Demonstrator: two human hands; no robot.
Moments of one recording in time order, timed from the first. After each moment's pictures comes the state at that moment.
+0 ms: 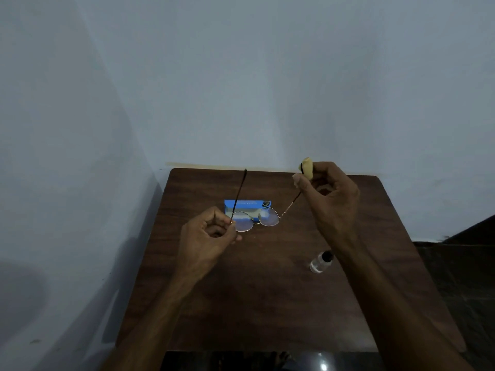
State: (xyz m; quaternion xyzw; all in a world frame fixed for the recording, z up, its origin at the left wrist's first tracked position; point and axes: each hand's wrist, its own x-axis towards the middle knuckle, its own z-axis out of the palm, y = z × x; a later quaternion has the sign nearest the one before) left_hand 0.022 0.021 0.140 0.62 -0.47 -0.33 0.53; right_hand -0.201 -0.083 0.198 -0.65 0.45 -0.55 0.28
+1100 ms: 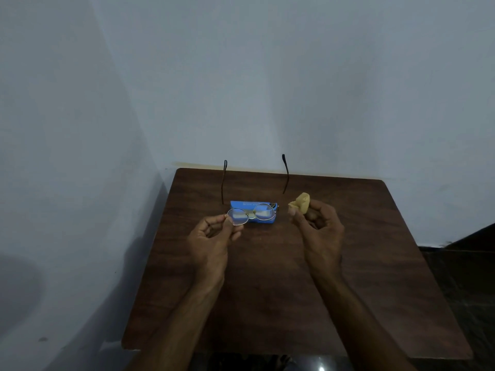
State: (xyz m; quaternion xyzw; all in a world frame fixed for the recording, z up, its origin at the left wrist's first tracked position) left_hand 0.004 0.011 0.118 0.59 -0.16 -0.38 0.70; right_hand -0.177 -0.048 0.129 -0.52 0.49 -0.58 0.40
